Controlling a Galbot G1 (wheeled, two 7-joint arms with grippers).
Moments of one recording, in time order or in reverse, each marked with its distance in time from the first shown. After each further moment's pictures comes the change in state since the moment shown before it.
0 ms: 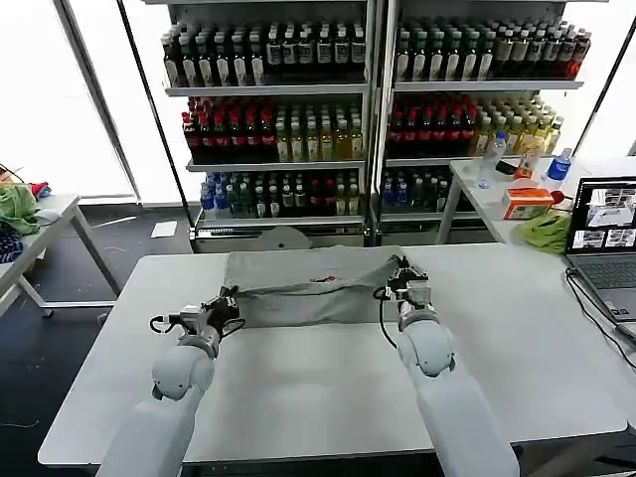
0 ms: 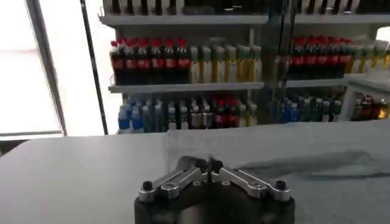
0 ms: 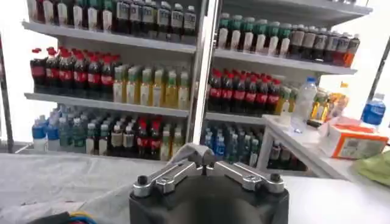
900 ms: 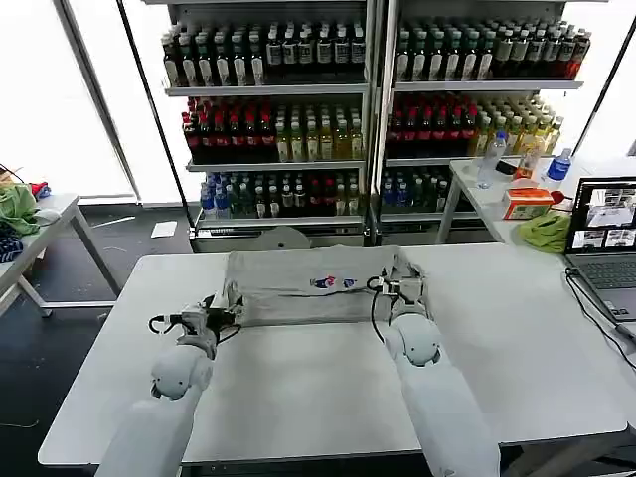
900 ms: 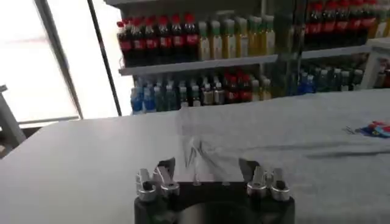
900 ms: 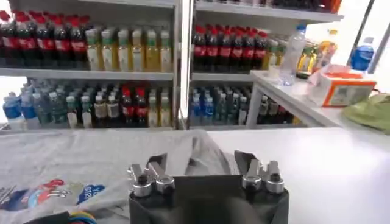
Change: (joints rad) left arm 0.061 0.019 -0.012 -0.081 0.053 0.111 -0.031; right arm -0.074 -0.004 0.021 0.119 0.131 -0.146 0.154
